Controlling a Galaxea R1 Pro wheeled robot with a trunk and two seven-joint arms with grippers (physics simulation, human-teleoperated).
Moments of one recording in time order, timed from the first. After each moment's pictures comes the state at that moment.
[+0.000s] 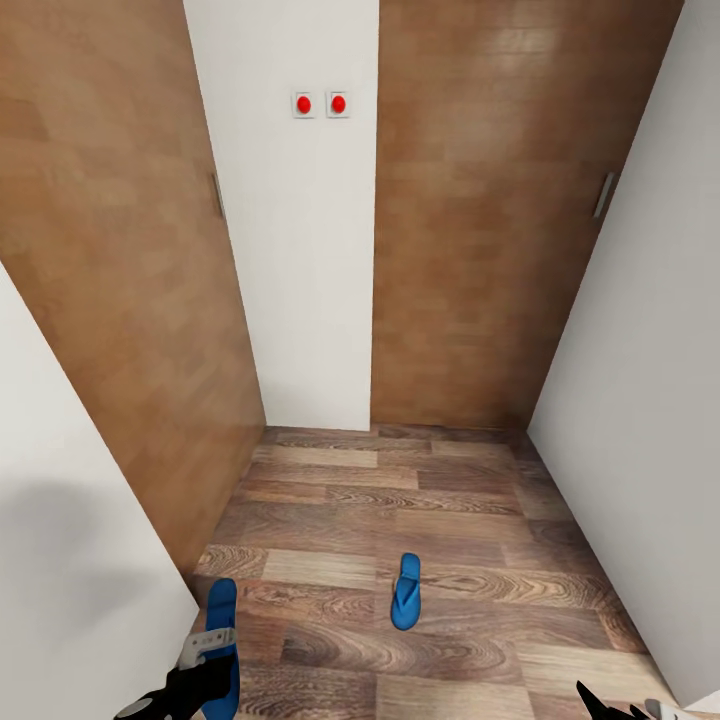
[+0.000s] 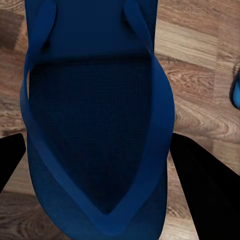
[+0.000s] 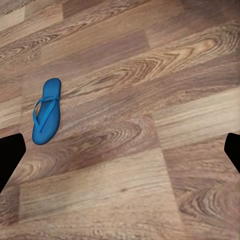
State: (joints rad) left arm -0.23 0.08 0.05 -0.73 0.21 0.18 -0.15; right arm -0.29 -0.35 -0.21 -0.16 -0.47 -0.34 0.62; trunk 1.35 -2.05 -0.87
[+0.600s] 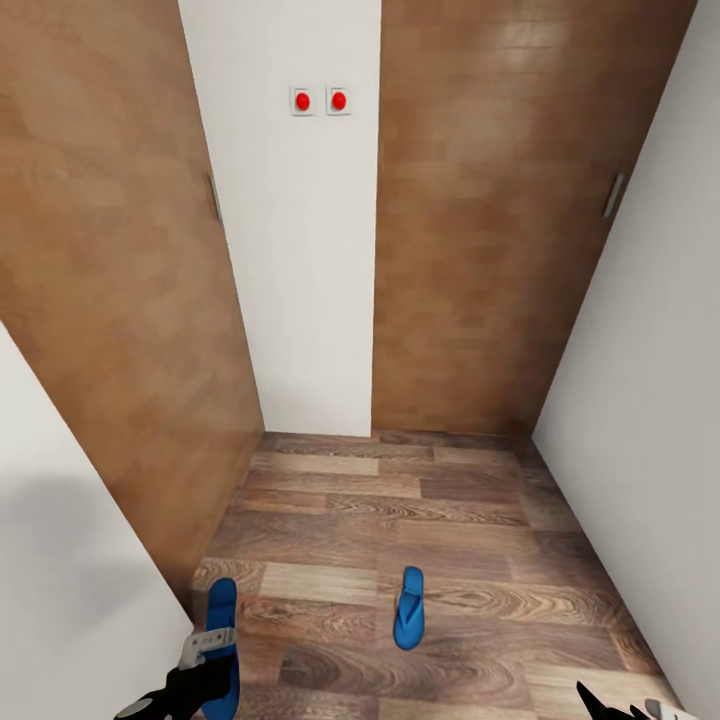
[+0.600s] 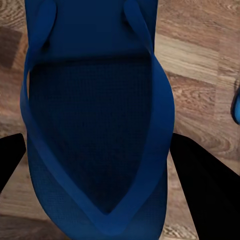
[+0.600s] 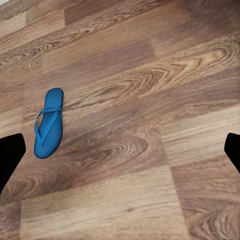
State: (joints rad) left arm -0.23 0.08 0.05 -0.73 0.21 0.17 -0.15; right arm -0.29 -0.35 -0.21 -0.16 -0.47 -0.34 0.62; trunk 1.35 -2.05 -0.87
